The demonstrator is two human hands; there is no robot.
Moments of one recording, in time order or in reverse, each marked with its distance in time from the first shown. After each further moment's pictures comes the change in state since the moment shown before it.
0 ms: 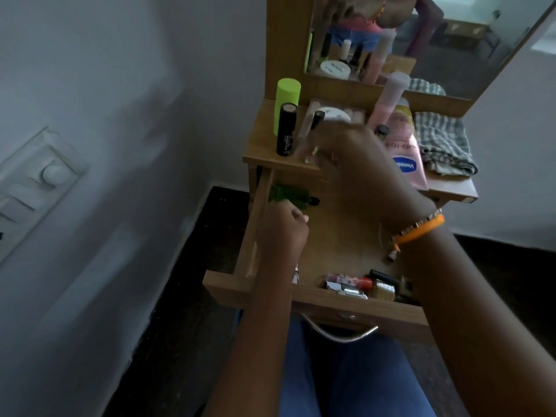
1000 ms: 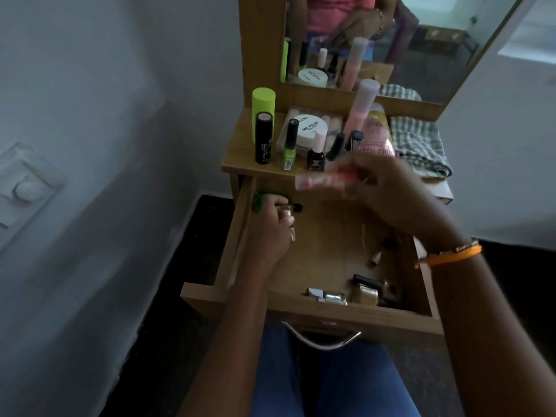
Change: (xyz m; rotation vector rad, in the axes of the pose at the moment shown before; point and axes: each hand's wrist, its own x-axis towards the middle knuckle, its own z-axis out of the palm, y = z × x) left_hand 0.003 0.010 0.000 -0.373 -0.169 0.013; right_hand -0.051 0.030 -0.030 0.256 -0.092 0.320
